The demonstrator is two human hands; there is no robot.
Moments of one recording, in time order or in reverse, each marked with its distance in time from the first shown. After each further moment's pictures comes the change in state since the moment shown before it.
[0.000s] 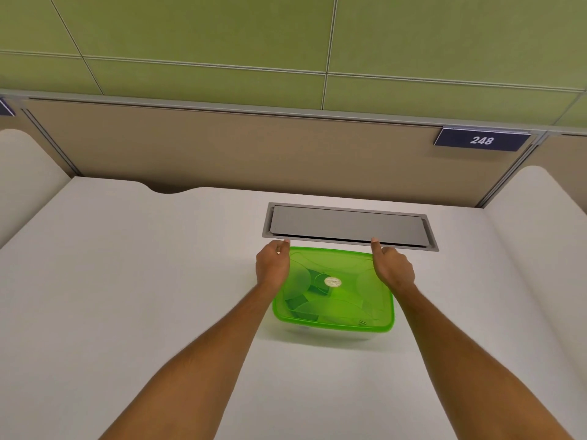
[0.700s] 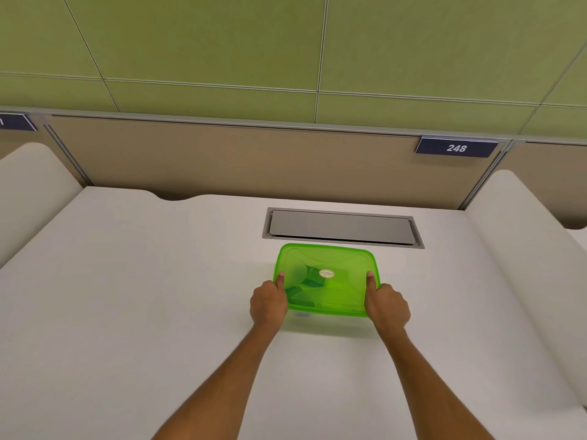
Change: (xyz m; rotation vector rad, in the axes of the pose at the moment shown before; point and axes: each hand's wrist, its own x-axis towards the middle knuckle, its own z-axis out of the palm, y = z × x) left_hand -0.089 -0.029 -0.020 0.417 -0.002 -0.127; right_hand -0.099 0.032 0.017 -0.046 0.105 0.208
